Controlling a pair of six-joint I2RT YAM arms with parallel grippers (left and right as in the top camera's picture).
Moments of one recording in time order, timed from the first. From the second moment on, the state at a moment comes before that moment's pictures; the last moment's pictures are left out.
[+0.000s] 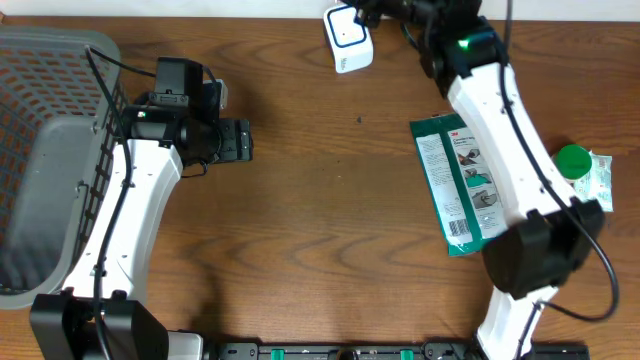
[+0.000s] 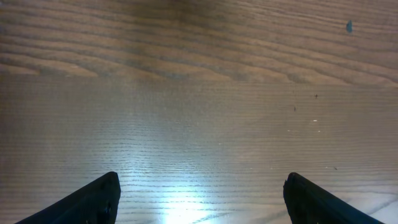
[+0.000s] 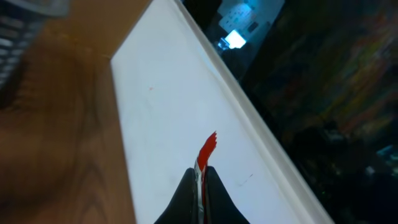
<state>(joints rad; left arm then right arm) -0.08 1.56 1.35 -0.97 0.17 -0.15 0.32 2.02 2.02 -0.07 -0.68 -0.78</state>
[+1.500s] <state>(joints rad) -0.08 1.56 1.35 -0.97 0.17 -0.15 0.31 2.53 2.03 0.31 -0.58 -0.73</state>
